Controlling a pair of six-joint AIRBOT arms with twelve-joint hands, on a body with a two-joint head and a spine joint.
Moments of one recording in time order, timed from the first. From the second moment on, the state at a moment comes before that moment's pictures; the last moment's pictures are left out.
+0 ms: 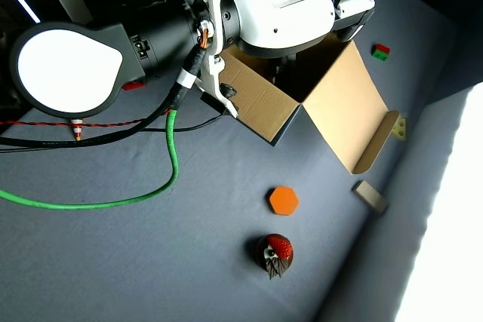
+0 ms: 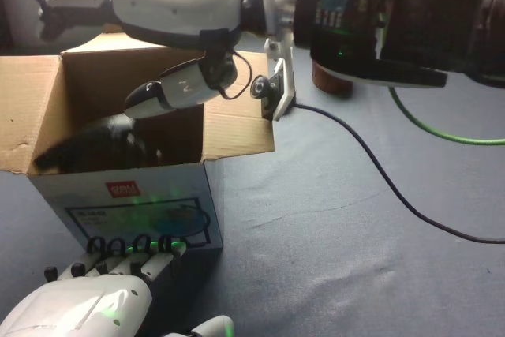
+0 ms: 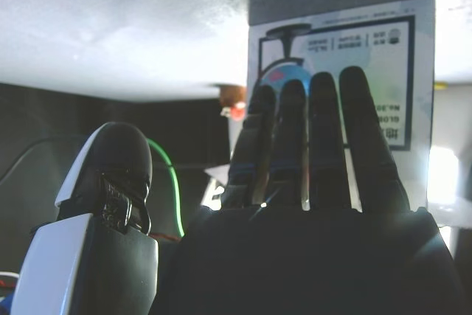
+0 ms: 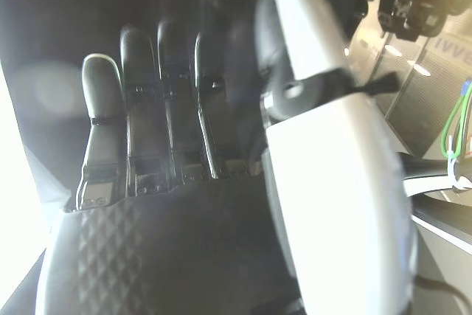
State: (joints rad) left arm 1.02 -0.89 0.30 -1.17 -1.18 1.70; right arm -0.09 -1.51 1.37 -0.77 0.39 -0.35
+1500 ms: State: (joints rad) left arm 0.12 -0.96 0.12 -1.94 -1.59 2.34; right arm 0.00 -0.89 0.62 -0.66 -0.61 0.12
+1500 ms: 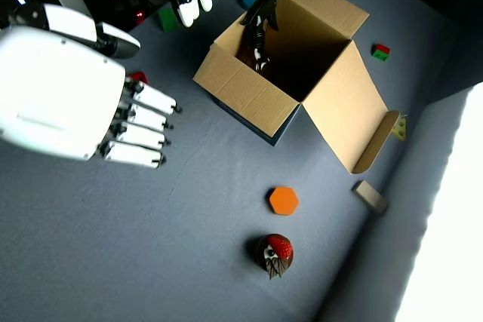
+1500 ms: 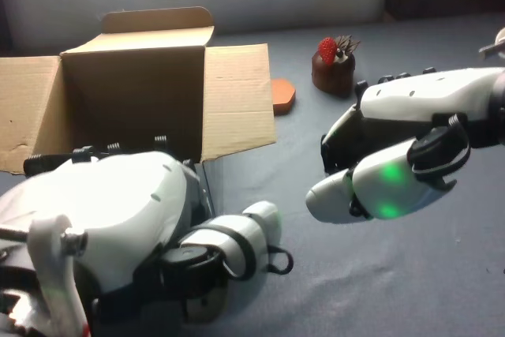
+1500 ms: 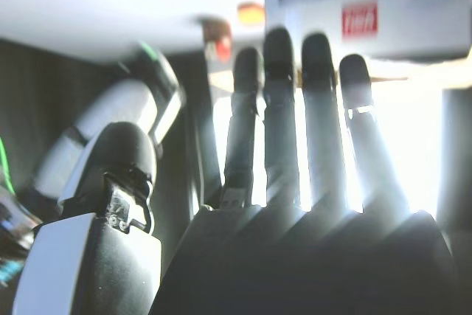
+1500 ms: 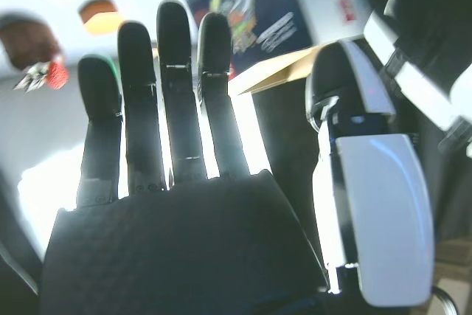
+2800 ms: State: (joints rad) left arm -0.01 -0.95 0.13 -1.95 -1.60 2.49; right arm -0.02 -0.87 0.61 -0.69 -0.63 0.12
